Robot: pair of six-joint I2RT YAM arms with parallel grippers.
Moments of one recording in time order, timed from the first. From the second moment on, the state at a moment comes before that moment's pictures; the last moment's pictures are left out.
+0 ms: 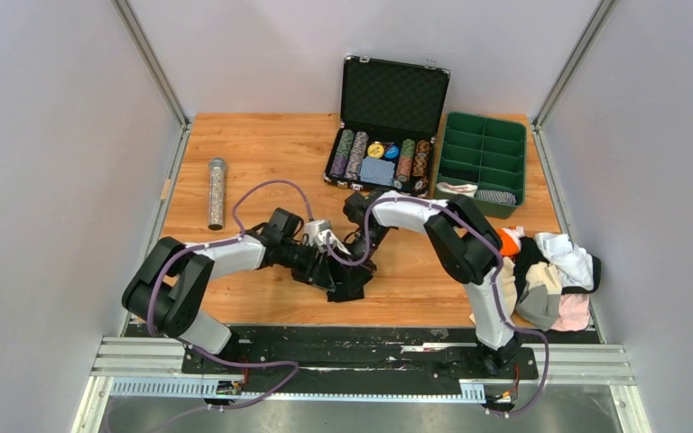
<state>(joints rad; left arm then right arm) -0.53 1.52 0.62 -0.16 0.73 -0.24 0.74 2.11 1.42 -1.02 -0.97 -1.13</state>
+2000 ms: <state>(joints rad) -0.83 1.58 0.78 -0.26 0.55 1.56 0.52 2.42 1.75 -1.43 -1.14 -0.59</state>
